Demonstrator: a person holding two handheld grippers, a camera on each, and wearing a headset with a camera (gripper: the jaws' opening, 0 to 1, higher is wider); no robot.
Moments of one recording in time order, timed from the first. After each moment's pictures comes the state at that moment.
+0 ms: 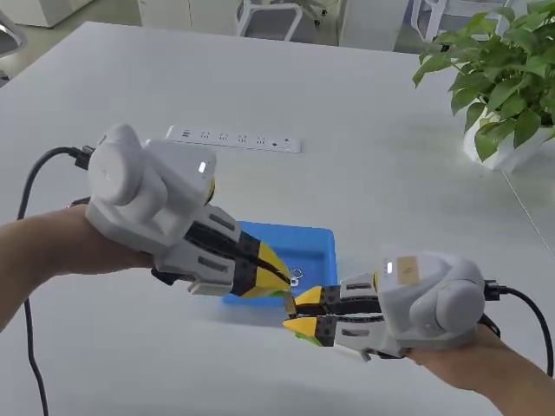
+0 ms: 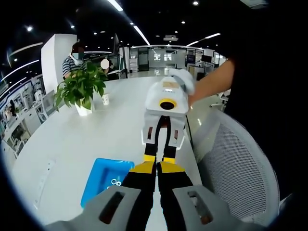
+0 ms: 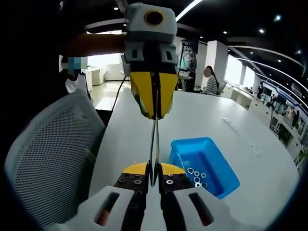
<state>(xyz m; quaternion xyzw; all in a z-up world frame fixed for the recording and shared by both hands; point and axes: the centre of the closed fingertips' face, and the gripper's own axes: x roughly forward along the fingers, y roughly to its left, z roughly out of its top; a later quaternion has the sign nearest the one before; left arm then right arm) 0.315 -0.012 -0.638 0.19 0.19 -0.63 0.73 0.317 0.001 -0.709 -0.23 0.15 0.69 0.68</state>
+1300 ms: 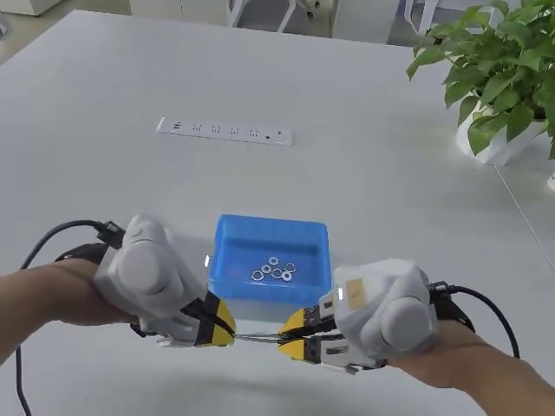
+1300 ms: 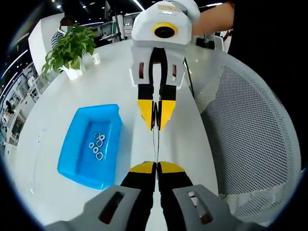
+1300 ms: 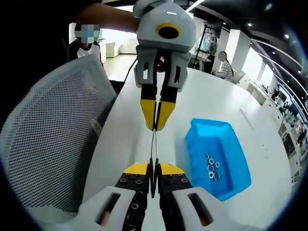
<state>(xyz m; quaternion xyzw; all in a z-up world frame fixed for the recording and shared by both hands) 0.295 0.029 -0.755 0.29 0.31 -0.60 0.68 0.300 -0.004 -0.759 -0.33 0.19 0.70 0.60</state>
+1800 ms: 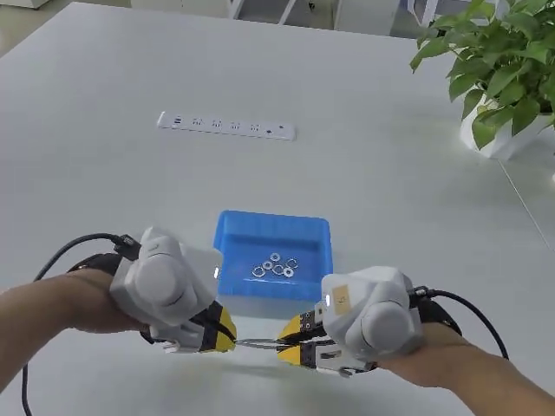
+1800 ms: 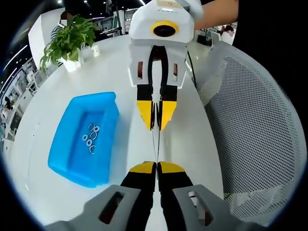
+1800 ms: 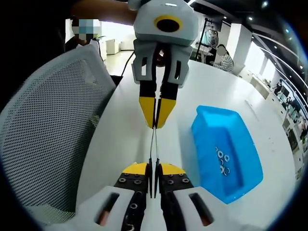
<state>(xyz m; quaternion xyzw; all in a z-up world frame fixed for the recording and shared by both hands) 0.297 0.031 -0.778 0.29 0.33 -0.59 0.67 0.302 -0.004 -0.785 -0.34 0.22 0.70 0.59</state>
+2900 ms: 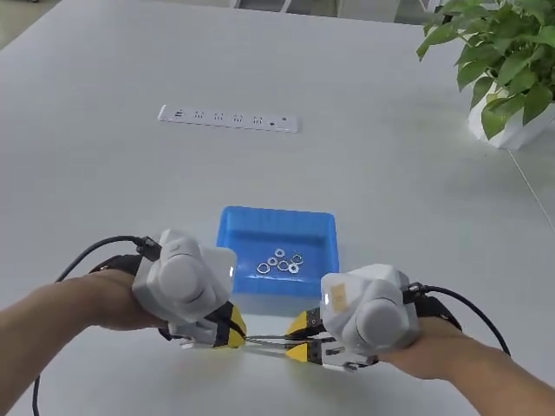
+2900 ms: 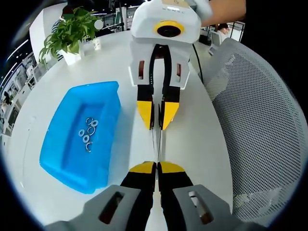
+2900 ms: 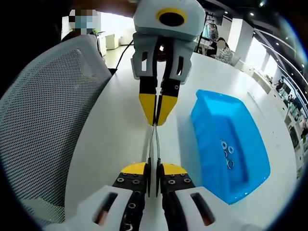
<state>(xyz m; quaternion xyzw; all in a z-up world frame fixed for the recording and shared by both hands) 0.308 0.027 -0.799 0.29 0.35 -0.59 0.67 0.313 -0.008 -0.809 -0.35 0.23 0.69 0.58</state>
